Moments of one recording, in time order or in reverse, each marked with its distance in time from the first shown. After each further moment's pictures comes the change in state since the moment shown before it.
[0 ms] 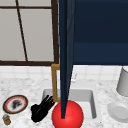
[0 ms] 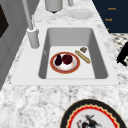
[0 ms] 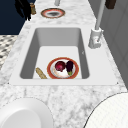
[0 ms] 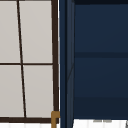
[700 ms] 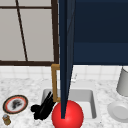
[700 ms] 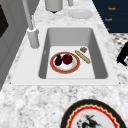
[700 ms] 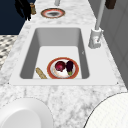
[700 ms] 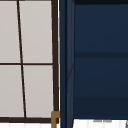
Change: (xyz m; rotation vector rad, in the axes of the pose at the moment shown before) left hand 0.000 0.000 0.000 0.000 0.000 0.000; right hand -0.029 0.011 -0.022 0.193 -0.053 0.010
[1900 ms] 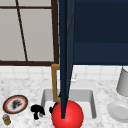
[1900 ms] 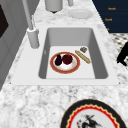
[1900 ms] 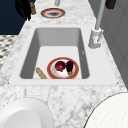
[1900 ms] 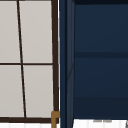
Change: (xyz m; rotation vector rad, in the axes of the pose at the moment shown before) left hand 0.000 0.000 0.000 0.000 0.000 0.000; right hand -0.088 0.003 -0.045 0.128 -0.069 0.033
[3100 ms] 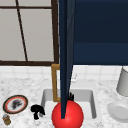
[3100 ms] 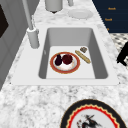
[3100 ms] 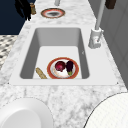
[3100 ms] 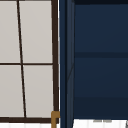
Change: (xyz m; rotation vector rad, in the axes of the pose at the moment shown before) left hand 0.000 0.000 0.000 0.000 0.000 0.000; right hand -0.070 -0.018 -0.045 0.377 -0.165 0.170
